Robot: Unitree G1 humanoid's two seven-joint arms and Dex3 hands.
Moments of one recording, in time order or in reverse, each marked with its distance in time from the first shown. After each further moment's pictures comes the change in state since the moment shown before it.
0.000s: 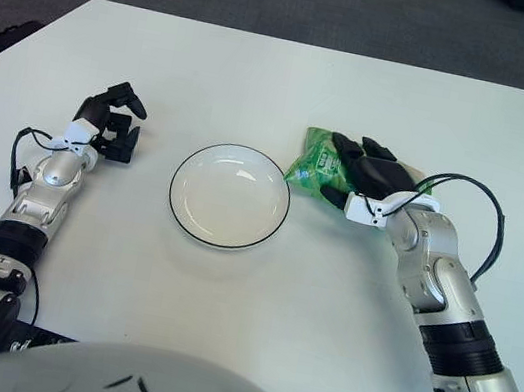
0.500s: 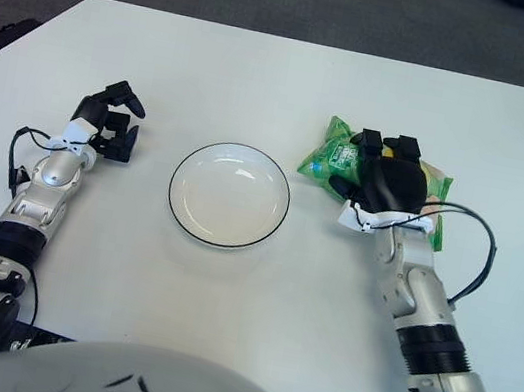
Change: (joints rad) left arm 0.012 0.000 0.003 -0.024 0.001 0.023 0.006; right arm 0.016 0.109 0.007 0.168 -0.156 -0.067 -0.597
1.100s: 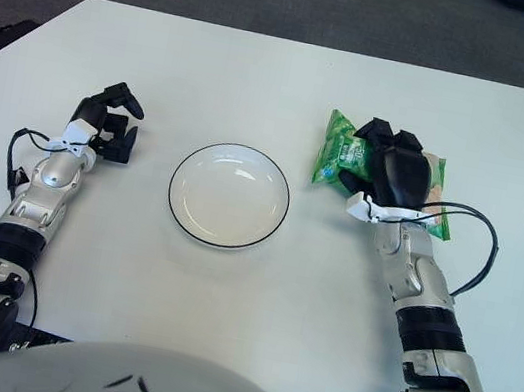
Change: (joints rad) left arm 0.006 0.000 -0.002 -0.009 0.003 0.016 0.012; right arm -0.086 0.045 -0.076 0.148 0.213 -0.205 -0.075
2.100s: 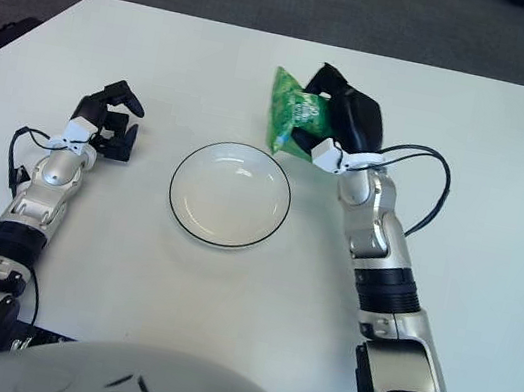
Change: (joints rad) left arm -0.009 -0.002 -0.001 0.005 0.001 -0.002 0.002; right arm -0.175 0.202 0.045 -0.293 0.125 0.066 0.324
